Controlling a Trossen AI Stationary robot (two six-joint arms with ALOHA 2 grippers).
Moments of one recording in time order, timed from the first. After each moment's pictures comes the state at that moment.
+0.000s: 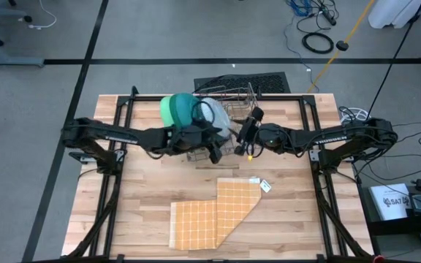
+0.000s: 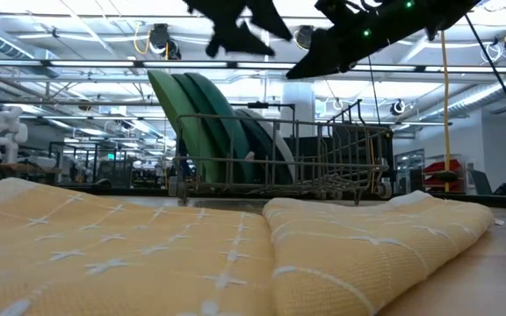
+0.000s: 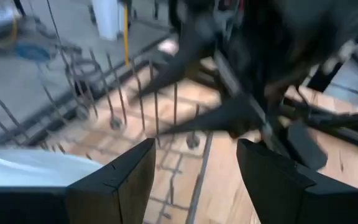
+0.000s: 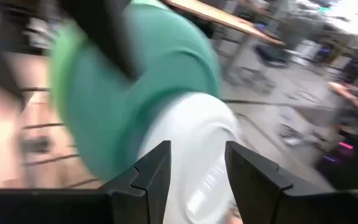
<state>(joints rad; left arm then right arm) -0.02 1.56 1.19 -0.02 -0.39 -0.28 -0.05 1.34 0.77 0.31 0.51 -0.22</state>
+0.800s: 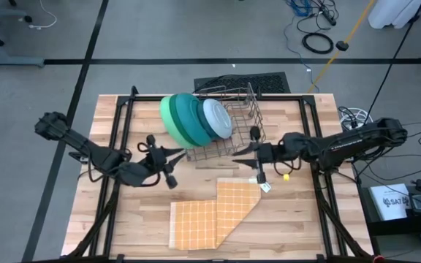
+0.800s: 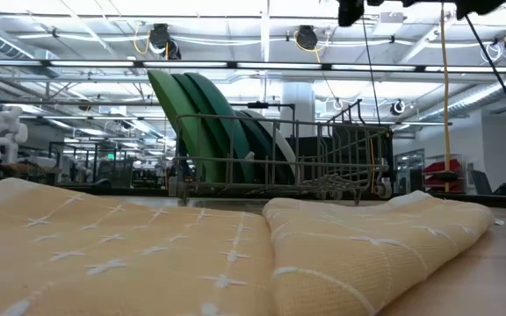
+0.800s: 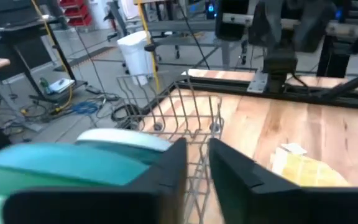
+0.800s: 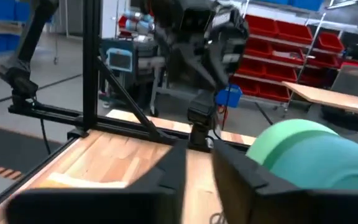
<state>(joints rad) -0.50 1.13 0.90 -0.14 -0.97 -0.19 0.13 1.16 0.67 0.52 0.02 -0.15</state>
